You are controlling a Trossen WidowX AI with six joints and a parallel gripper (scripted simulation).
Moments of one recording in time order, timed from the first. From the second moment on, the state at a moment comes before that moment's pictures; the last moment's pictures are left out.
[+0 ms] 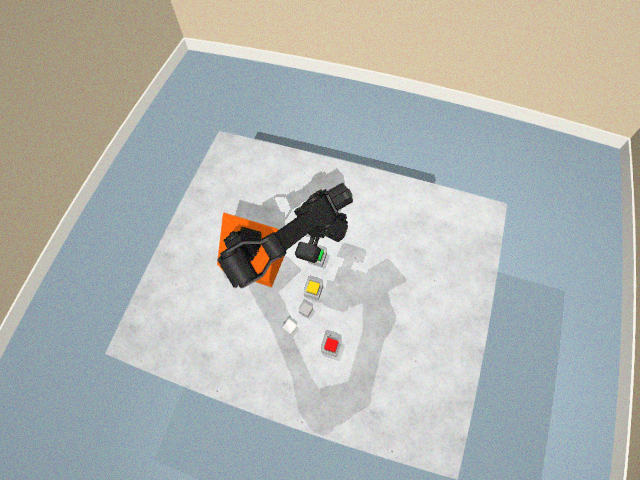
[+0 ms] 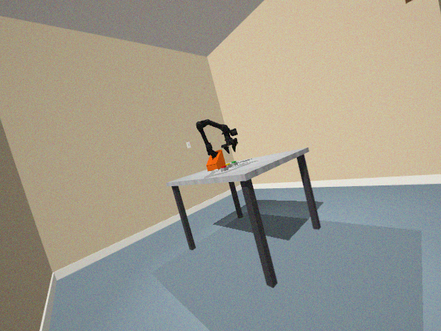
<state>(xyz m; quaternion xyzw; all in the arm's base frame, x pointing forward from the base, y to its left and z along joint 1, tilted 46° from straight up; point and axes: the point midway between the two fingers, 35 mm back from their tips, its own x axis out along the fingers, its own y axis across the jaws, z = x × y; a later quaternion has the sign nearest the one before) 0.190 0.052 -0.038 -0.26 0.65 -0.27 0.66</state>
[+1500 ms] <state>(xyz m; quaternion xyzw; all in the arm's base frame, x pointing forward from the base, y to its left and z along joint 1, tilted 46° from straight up) 0.186 -0.014 -0.098 -0.27 0.65 -0.28 0.65</state>
